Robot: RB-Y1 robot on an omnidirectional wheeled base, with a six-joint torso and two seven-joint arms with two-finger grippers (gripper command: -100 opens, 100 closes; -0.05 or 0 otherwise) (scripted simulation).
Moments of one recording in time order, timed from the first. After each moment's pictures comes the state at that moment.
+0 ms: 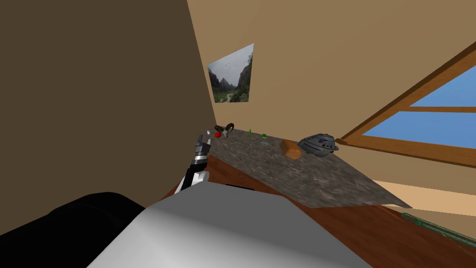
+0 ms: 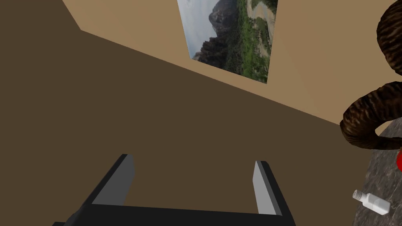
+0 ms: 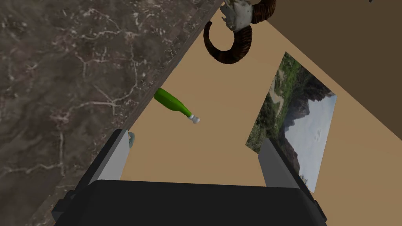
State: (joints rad) left arm 0.50 -0.02 0.04 -2.25 0.08 -0.36 0.10; right arm 1.01 -0.83 0.32 -1.81 0.02 -0.89 0.27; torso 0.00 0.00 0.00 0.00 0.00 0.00
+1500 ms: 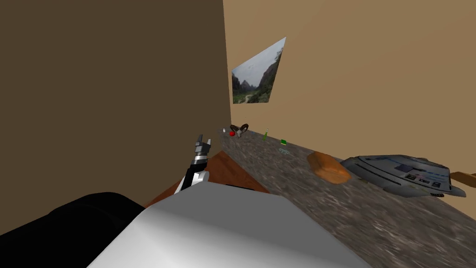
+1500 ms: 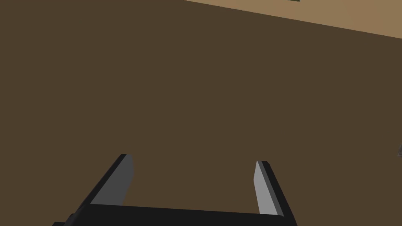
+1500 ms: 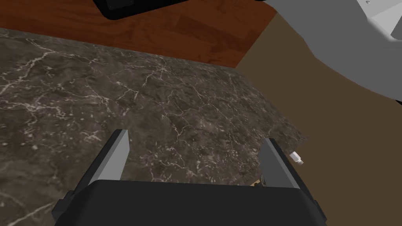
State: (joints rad) left arm 0.50 -0.02 0.04 -2.25 0.08 -0.36 0.10; right arm 1.12 -1.23 0.34 -1.45 0.14 -0.88 0.24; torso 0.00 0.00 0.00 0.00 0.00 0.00
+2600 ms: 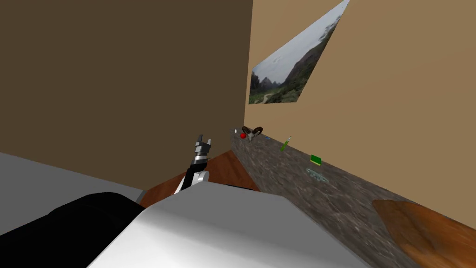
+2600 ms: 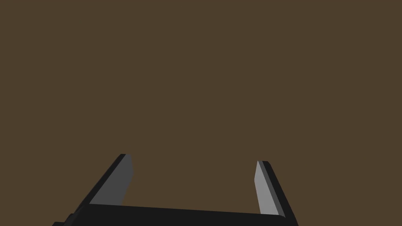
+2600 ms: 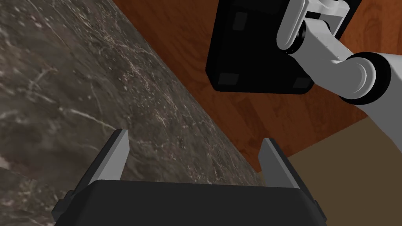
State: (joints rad) left arm 0.50 -0.02 0.04 -2.25 0.08 -0.36 0.10; right arm 1.15 -1.52 0.30 -1.20 0.25 -0.79 0.17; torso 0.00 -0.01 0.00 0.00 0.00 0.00
